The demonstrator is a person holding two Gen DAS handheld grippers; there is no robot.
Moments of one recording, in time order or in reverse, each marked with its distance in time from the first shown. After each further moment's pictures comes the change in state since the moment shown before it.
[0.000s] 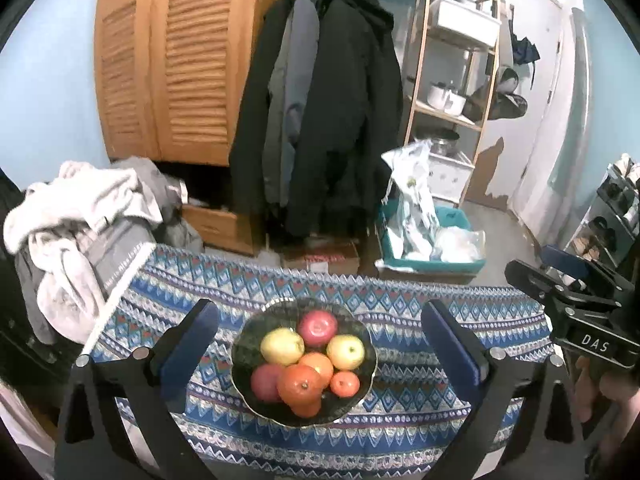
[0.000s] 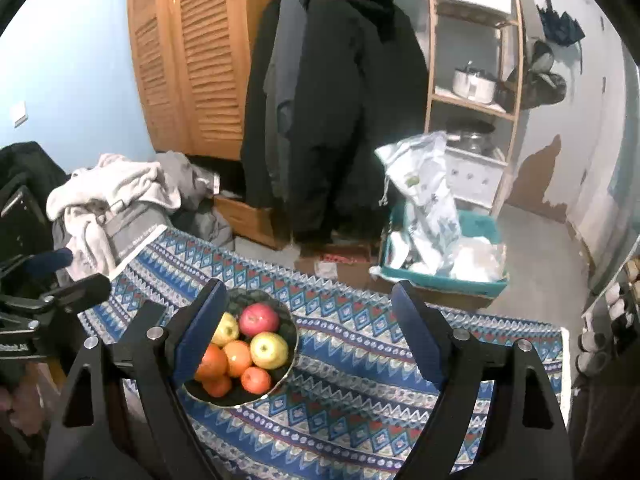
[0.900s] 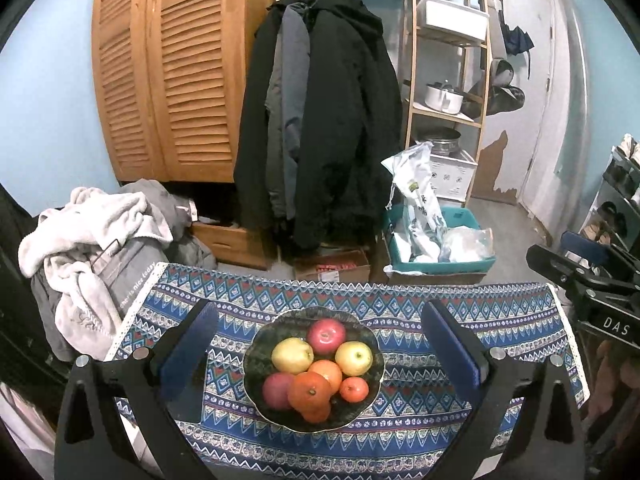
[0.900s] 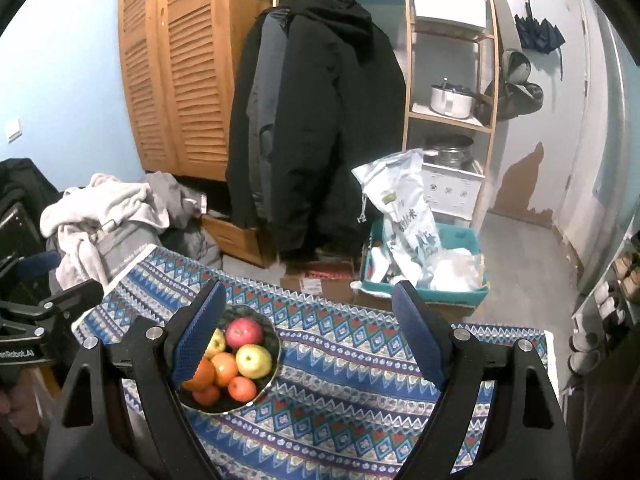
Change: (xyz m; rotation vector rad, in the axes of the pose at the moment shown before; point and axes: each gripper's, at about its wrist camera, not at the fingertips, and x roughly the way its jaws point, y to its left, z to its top) left arm -0.007 -0.012 0.001 0.051 -0.023 0.043; right arm -0.027 -0.018 0.003 0.019 -0.058 -0.038
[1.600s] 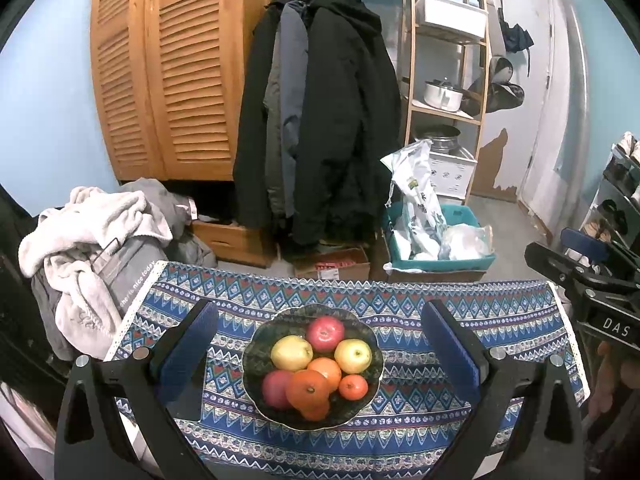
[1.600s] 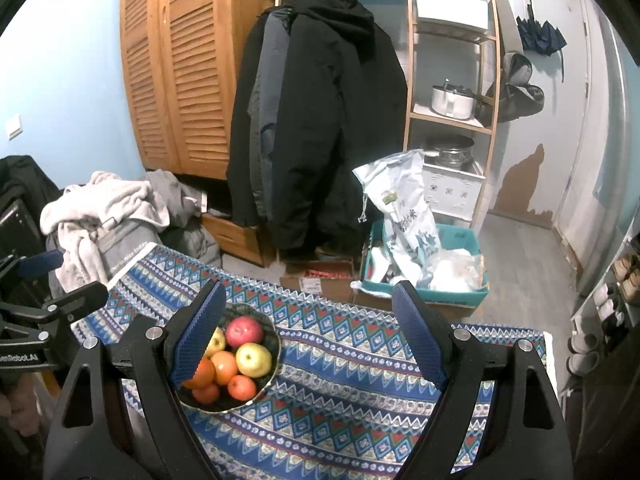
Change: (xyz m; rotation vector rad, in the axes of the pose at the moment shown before) left arm 0.001 -0.002 -0.003 0.013 0.005 -0.001; right arm -0.001 0.000 -0.002 -0.009 0.002 0.001
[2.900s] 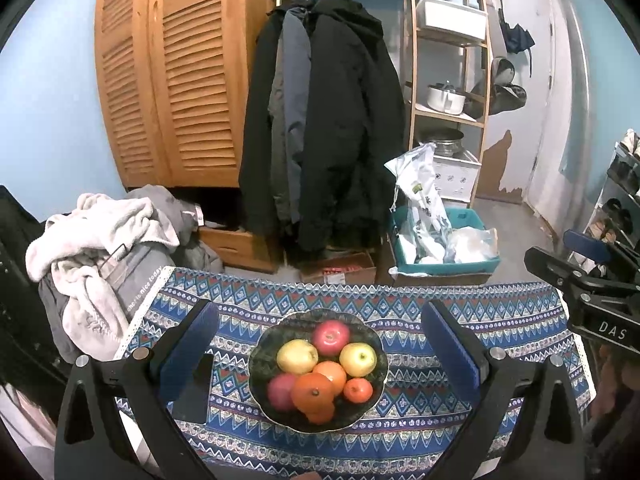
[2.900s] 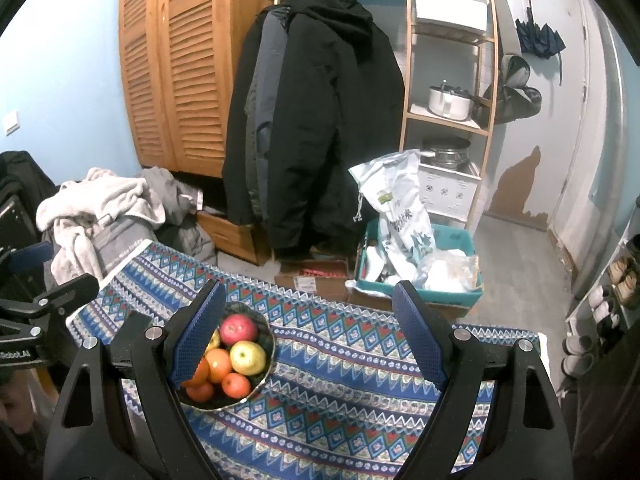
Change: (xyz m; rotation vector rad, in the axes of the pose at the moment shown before) left arm -0.004 -0.001 0.005 0.013 -0.015 0.026; right arm -0.002 -0.005 0.000 -0.009 0.001 -0.013
